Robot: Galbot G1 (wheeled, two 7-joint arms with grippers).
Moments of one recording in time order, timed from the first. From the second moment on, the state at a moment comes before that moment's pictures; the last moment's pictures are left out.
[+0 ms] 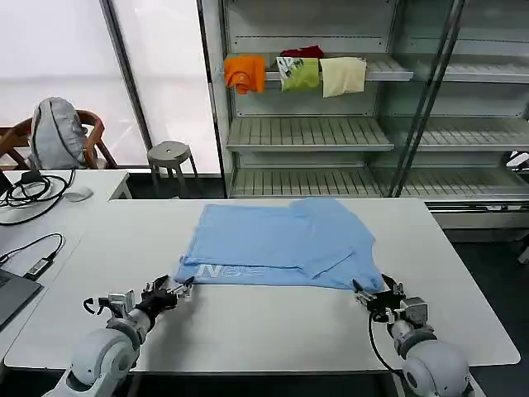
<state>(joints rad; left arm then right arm) 1.22 -1.01 -0.43 -1.91 -0.70 0.57 -0.16 -1.30 1.02 0.42 2.00 0.49 -0.55 0.20</state>
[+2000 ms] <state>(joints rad) 1.75 -0.99 -0.70 -2.23 -0.56 0.55 -0.05 -1.82 1.06 0.54 2.37 0.35 -0.50 0.17</state>
